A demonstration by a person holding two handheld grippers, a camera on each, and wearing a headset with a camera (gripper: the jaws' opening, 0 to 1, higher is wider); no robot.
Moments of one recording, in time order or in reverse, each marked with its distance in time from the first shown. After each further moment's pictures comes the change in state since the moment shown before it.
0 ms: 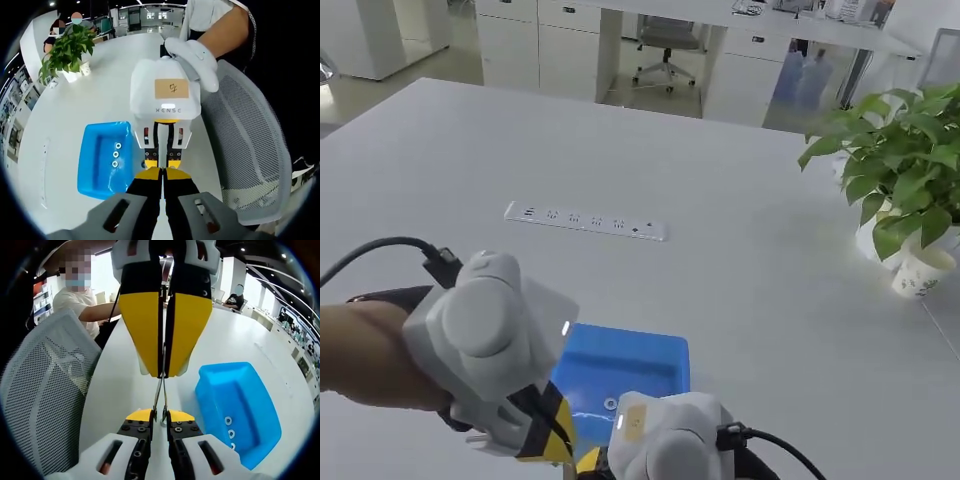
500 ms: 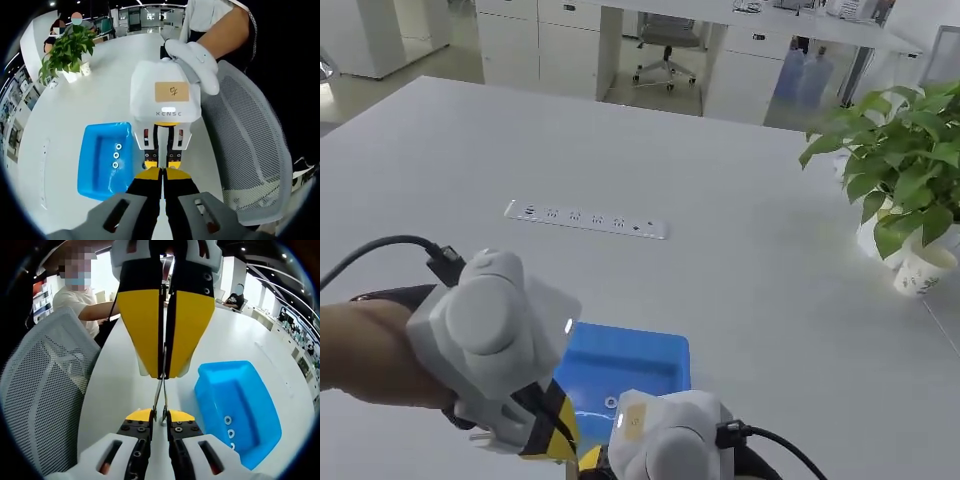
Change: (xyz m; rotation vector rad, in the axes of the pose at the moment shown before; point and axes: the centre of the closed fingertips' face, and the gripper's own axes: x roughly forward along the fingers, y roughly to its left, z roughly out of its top) left arm 0.001 0.002 0.001 -0.001 -0.003 0.000; right arm 0.002 -0.002 -0.002 -0.003 0.007 0.000
